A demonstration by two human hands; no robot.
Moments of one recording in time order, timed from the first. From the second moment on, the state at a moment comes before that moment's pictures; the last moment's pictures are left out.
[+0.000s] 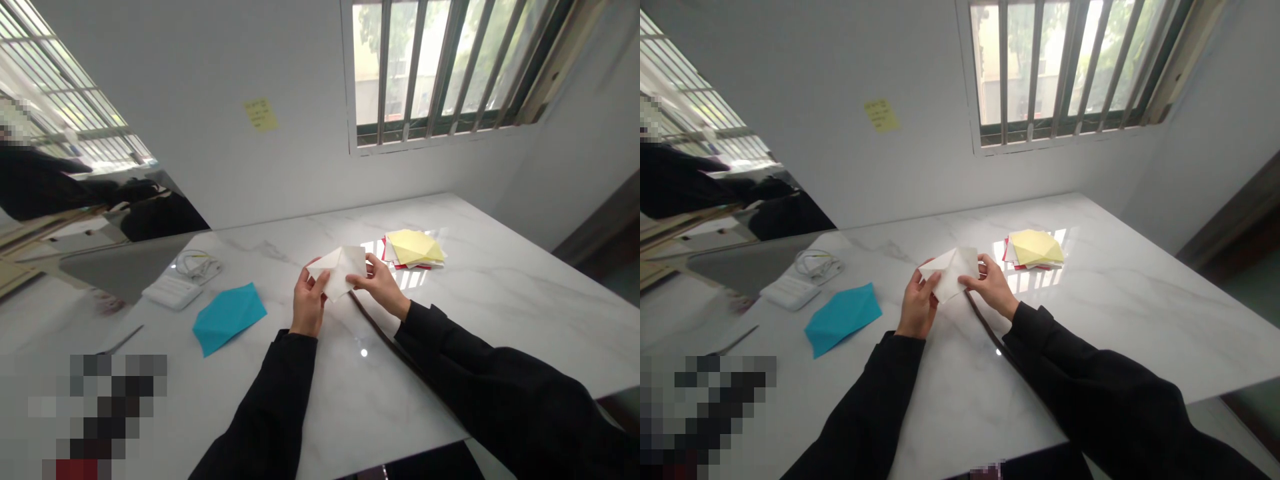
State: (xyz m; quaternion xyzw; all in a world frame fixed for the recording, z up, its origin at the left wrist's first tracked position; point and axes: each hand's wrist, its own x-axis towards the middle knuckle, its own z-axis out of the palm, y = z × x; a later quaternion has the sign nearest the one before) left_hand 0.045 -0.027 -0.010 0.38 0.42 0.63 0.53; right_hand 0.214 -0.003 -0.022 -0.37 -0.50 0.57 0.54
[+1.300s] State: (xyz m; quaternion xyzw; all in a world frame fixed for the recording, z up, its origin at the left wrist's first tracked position) left_hand 0.033 -0.028 -0.011 0.44 0.41 0.56 0.57; right_hand 0.214 -0.010 -0.019 -0.36 -0.47 0.62 0.51
